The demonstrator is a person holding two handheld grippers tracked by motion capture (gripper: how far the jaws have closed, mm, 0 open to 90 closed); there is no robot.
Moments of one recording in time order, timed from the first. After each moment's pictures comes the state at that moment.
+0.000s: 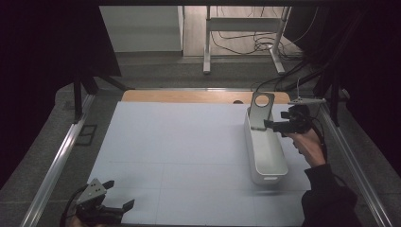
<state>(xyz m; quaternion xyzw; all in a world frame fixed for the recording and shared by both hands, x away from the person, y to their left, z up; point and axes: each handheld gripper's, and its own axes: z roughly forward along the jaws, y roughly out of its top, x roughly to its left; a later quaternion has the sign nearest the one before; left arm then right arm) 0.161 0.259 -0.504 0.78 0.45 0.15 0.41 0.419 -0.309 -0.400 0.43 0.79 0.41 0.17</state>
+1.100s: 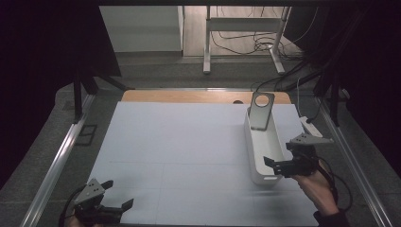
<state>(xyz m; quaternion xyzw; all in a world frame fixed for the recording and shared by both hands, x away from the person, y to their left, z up) 0.161 0.262 -0.504 0.77 0.46 0.15 0.41 0.298 -0.296 -0.409 0.42 0.80 0.39 0.18</state>
